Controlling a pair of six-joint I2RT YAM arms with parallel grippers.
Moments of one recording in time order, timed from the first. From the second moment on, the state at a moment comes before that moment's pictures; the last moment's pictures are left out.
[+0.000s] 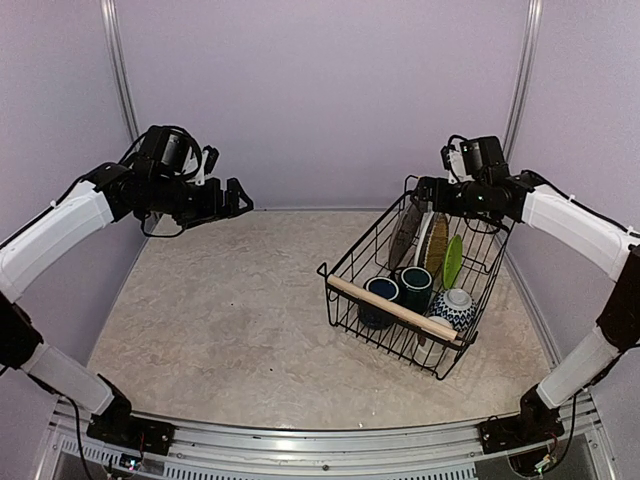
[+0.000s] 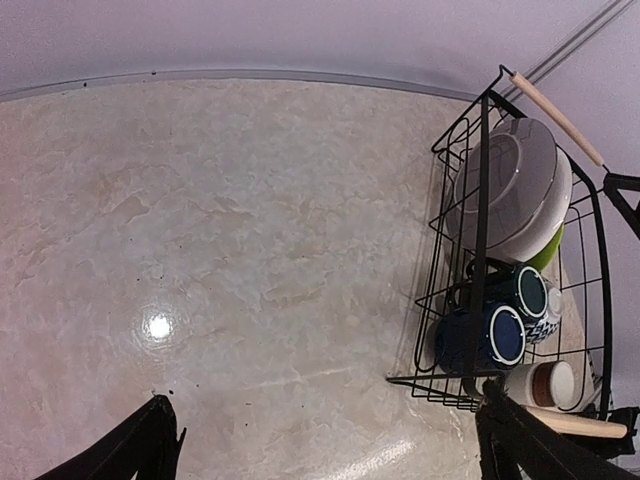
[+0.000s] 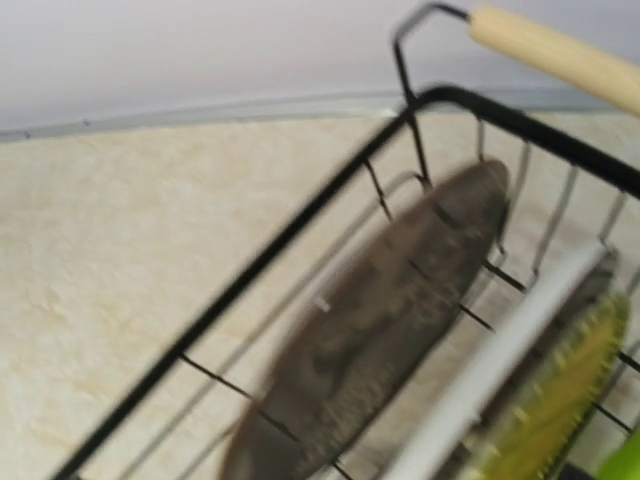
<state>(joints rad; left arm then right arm) -0.51 1.42 1.45 -0.69 0.10 -0.44 0.39 1.51 1.37 -0.44 0.03 0.32</state>
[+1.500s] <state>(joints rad) -0.68 1.48 1.53 -0.75 -0.06 -0.43 0.54 1.93 1.70 -0.49 0.44 0.77</state>
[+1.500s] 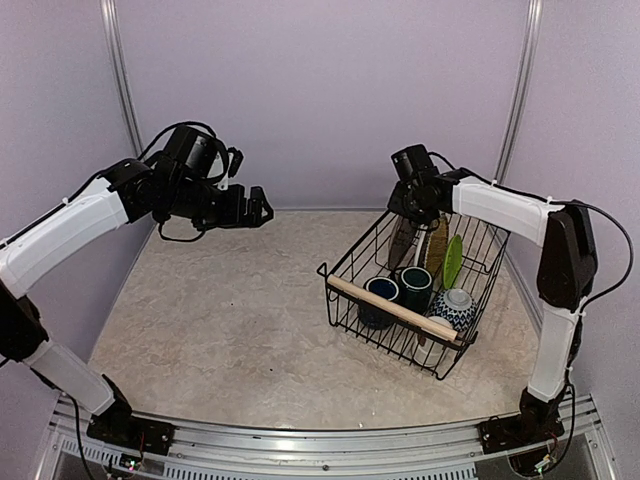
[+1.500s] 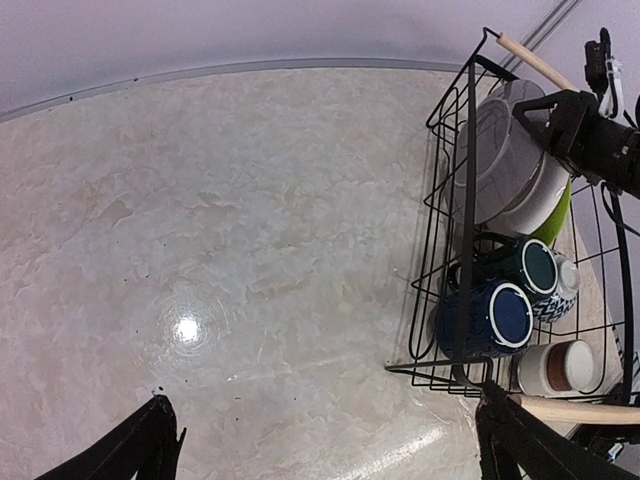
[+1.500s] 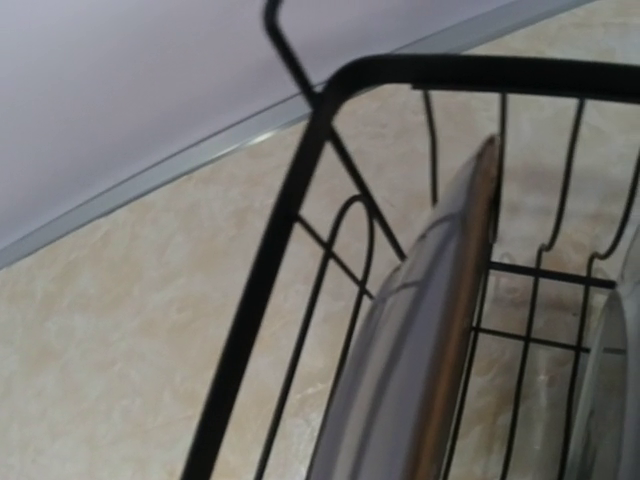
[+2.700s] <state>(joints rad) -0.68 1.44 1.51 -0.75 -0.08 -0.42 0.59 2.02 1.84 -0.60 0.57 0.92</state>
